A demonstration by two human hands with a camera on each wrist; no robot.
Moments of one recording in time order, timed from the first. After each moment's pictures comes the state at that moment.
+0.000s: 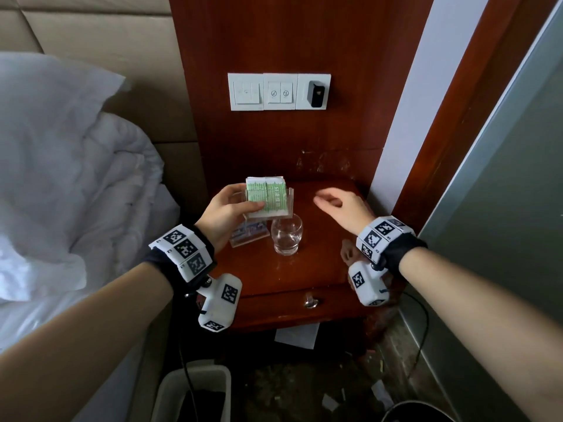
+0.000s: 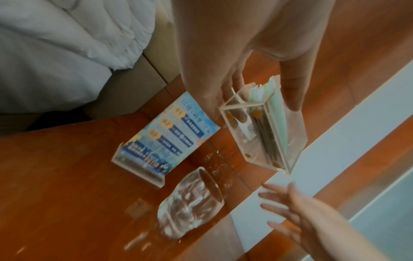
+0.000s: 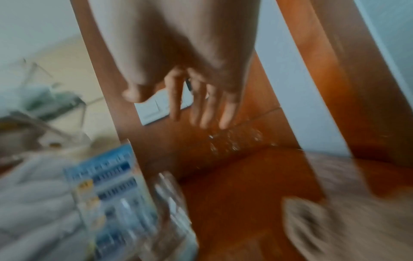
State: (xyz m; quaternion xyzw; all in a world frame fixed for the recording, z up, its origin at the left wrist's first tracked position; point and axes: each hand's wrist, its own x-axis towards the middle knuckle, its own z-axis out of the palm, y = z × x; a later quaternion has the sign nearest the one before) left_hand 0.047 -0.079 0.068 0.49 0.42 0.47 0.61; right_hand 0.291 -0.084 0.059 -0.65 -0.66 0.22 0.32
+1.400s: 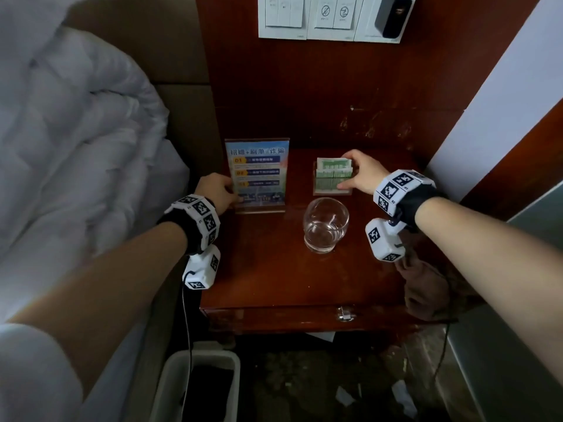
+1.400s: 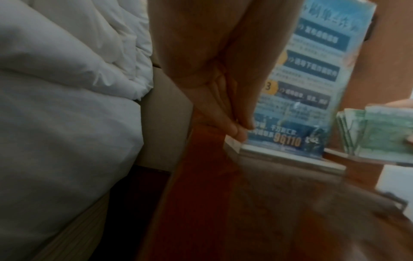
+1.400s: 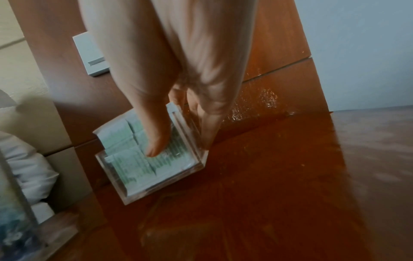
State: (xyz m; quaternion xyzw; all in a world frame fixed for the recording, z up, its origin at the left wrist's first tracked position) left_hand -0.008 0.060 -0.037 0.67 0.68 0.20 0.24; right_hand 0.285 0.079 -0.010 -0.69 -0.66 0.23 0.16
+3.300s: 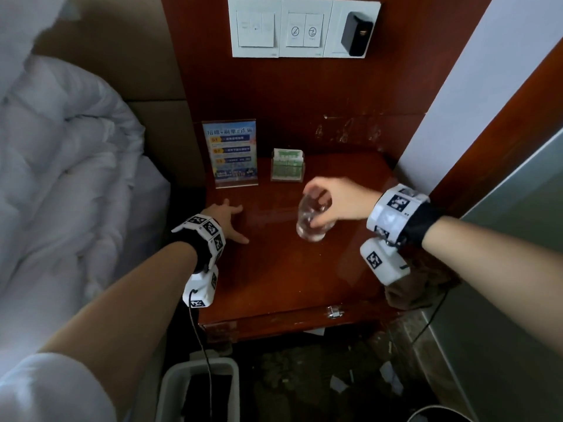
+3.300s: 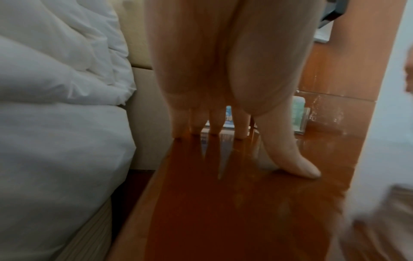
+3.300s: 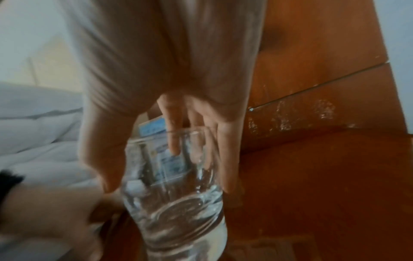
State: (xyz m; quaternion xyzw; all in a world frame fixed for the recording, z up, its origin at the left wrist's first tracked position) left_hand 0.006 0.070 -0.040 0.74 0.61 -0.16 0.24; right_hand 0.260 0.022 0.033 -0.60 -0.75 0.28 0.05
